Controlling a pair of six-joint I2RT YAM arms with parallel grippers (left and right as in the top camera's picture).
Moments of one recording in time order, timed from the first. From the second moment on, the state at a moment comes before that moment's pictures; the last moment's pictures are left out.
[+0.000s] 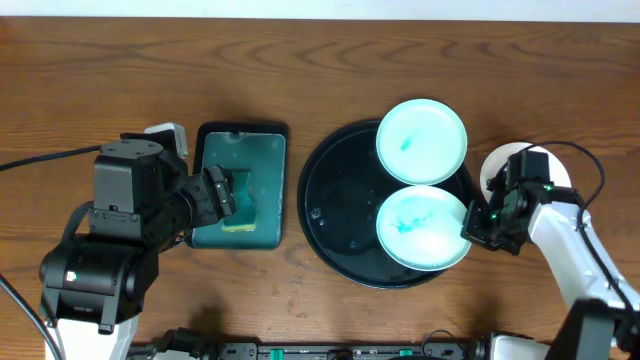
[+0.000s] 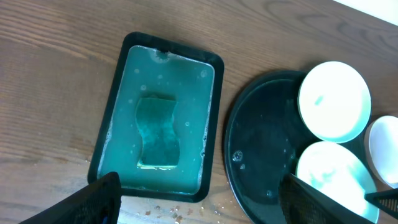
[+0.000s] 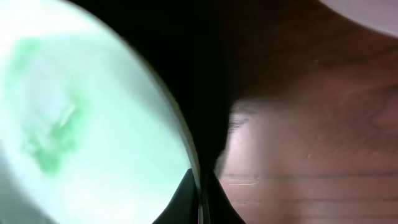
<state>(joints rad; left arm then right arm) -0.15 0.97 1.25 -1.12 0.09 -0.38 -0.11 1.42 0.78 -0.85 -0.20 0.26</state>
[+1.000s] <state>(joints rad) -0.15 0.97 1.25 -1.05 0.09 -0.40 0.32 1.47 0.80 -0.58 -0.15 0.16</state>
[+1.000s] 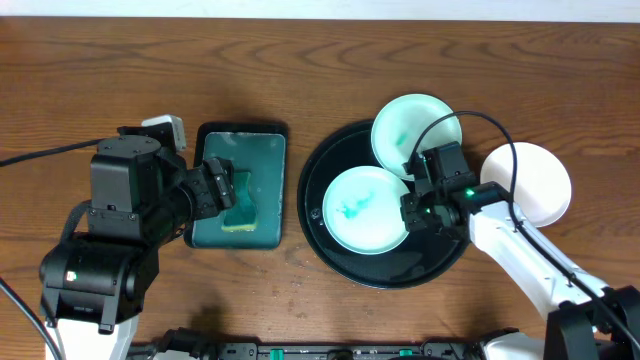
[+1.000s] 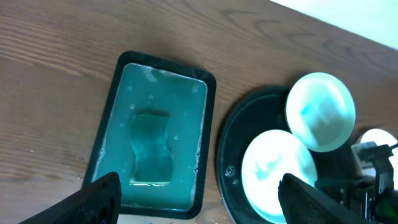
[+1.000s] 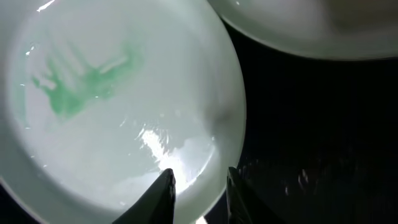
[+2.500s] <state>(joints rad) -0.15 1.43 1.22 -1.18 0.10 -0.35 0.30 1.45 0.71 -0.49 -0.12 0.18</state>
